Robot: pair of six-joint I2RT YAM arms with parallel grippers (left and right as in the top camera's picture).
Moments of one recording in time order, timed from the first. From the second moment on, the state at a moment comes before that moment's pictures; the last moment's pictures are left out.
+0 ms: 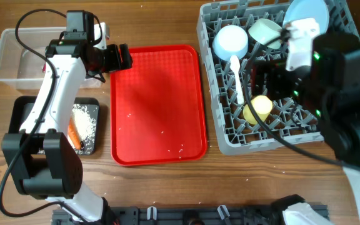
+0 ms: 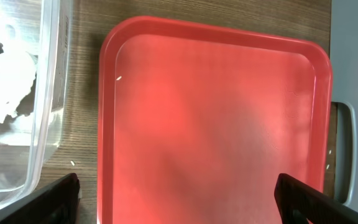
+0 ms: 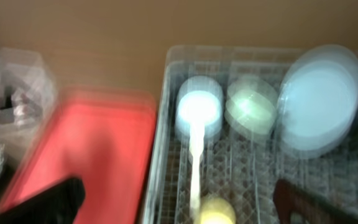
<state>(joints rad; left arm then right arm) -0.02 1.81 1.50 -0.83 0.21 -0.21 0.30 1.15 1.57 -0.96 0.05 0.08</state>
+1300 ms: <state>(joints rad) -0.02 1.69 1.48 -0.77 0.21 -0.18 0.01 0.02 0.01 0.00 -0.07 0.08</state>
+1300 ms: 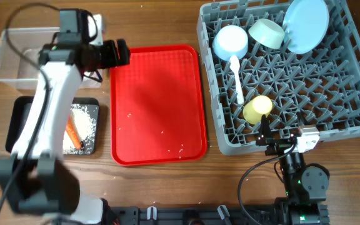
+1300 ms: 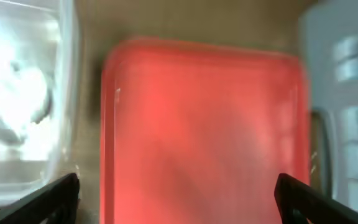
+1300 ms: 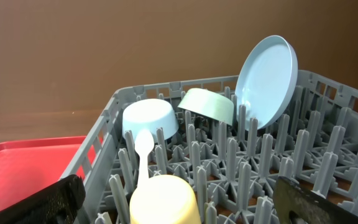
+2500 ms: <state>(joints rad) 0.09 0.01 0.01 -0.06 0.15 -0.16 0.01 0.02 0.01 0.00 -0.07 0.08</state>
